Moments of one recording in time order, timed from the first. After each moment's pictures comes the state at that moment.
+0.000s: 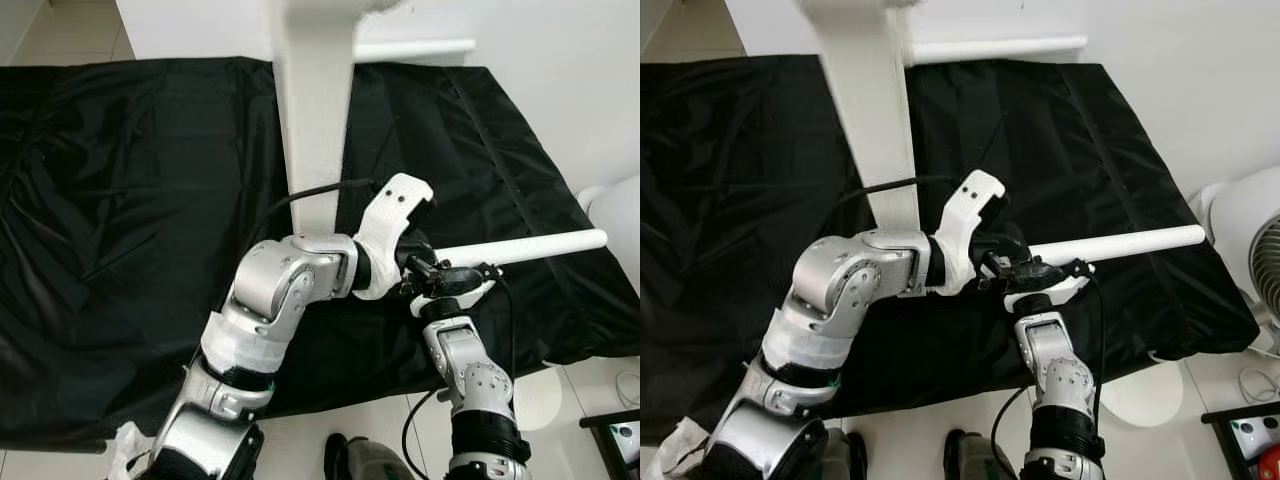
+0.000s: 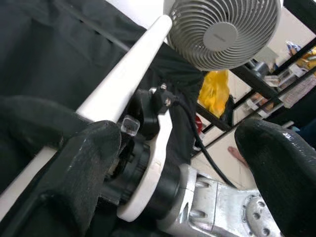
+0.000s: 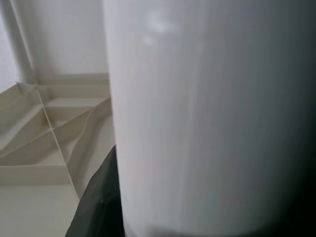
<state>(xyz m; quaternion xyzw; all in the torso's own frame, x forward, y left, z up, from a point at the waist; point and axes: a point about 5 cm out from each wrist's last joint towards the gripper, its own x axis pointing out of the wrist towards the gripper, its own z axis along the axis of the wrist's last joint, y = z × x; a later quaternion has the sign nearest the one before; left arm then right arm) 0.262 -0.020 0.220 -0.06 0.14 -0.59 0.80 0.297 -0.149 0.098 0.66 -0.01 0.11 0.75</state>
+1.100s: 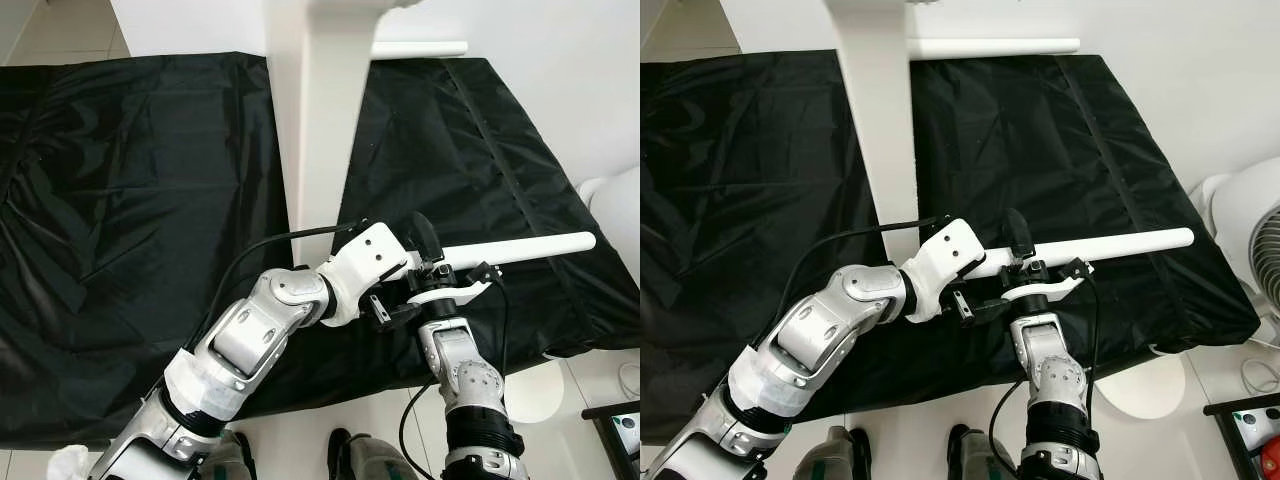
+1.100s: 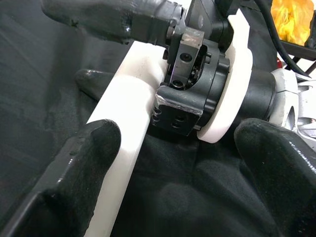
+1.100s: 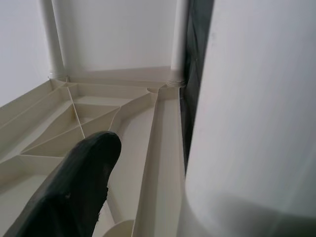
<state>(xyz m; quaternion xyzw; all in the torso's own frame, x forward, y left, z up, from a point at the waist) 0.265 0.003 0.182 0.16 0.08 -0.53 0.83 0.294 -0.147 0.097 0.66 -0.06 0.15 0.73</state>
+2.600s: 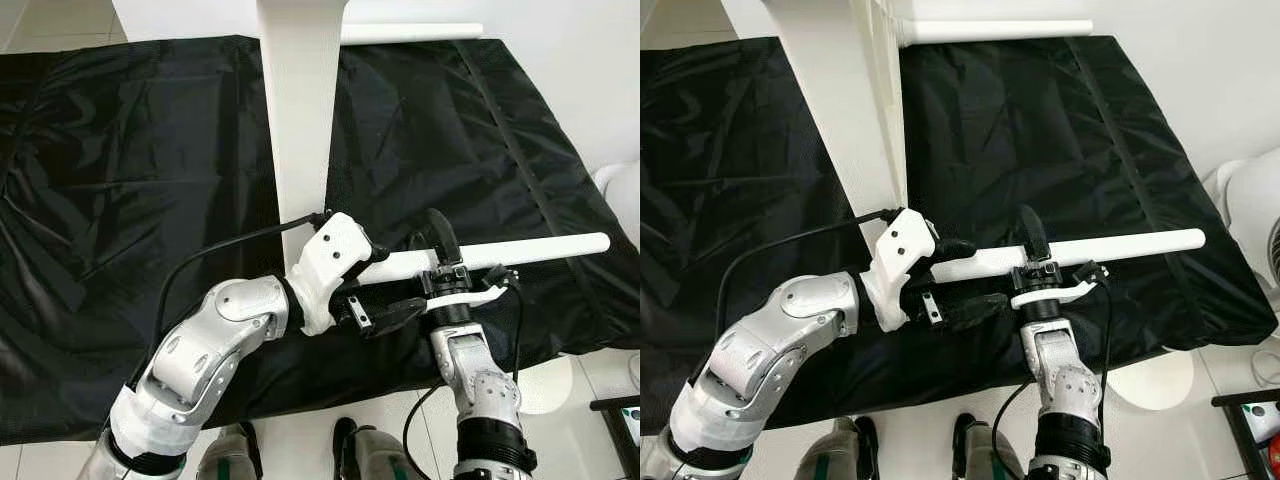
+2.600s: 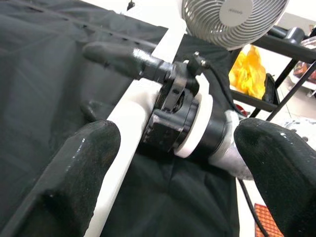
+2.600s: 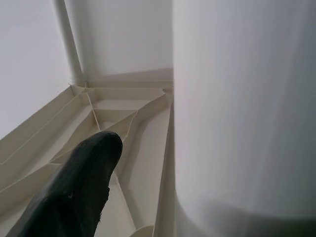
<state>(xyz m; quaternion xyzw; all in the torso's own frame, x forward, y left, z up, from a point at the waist) 0.233 0.035 0.209 0.06 0.00 -0.59 0.81 0.279 -0.159 0.112 0.68 -0.10 0.19 0.70</state>
